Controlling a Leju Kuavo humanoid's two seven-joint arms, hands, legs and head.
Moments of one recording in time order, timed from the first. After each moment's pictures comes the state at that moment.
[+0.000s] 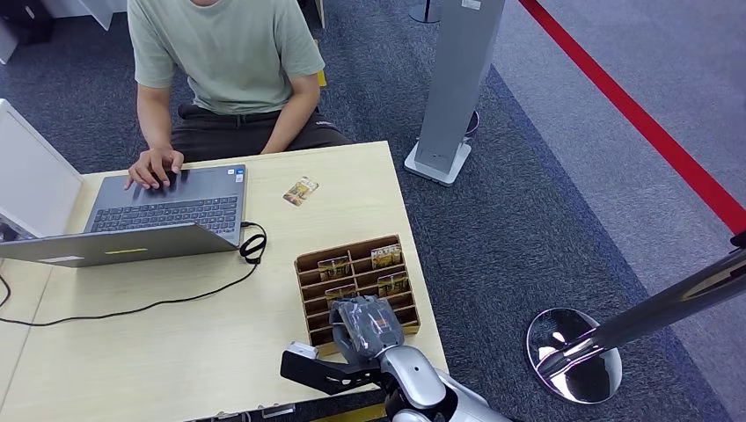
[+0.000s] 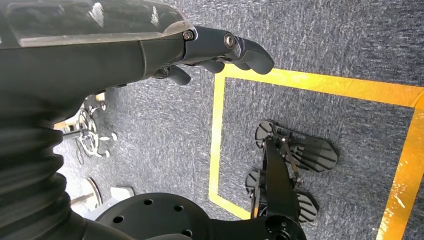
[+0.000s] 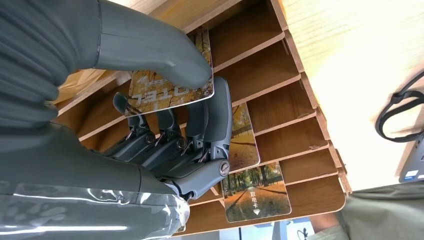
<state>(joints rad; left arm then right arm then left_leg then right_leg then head) -0.10 0.09 -1.02 -0.22 1.26 0.19 0.11 -0.23 -0.10 0.69 -1.48 0.97 -0.15 0.65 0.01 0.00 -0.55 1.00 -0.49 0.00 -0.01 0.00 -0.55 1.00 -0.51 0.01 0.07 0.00</state>
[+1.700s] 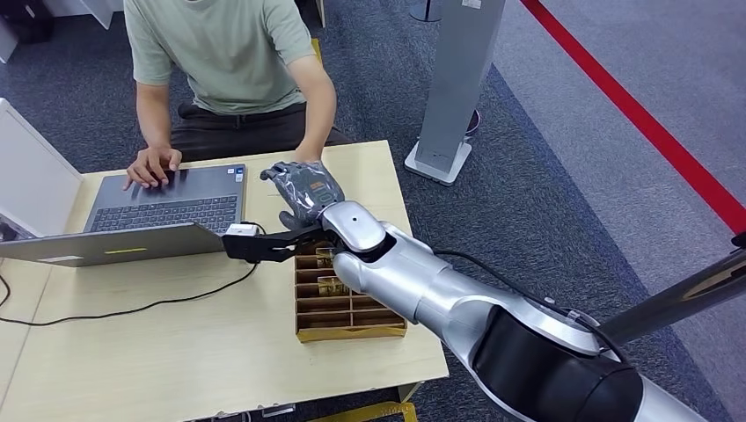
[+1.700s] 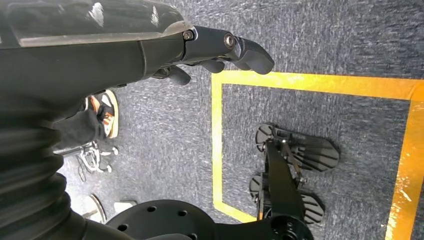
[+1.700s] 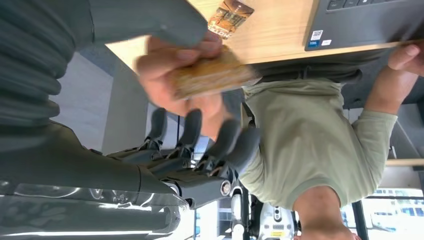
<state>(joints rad) -0.10 0.10 -1.06 -0.22 1.24 0.17 0.10 -0.97 0.19 0.86 -0.70 0.76 -0.27 0.27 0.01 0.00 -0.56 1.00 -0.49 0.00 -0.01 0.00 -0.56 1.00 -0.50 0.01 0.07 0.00</state>
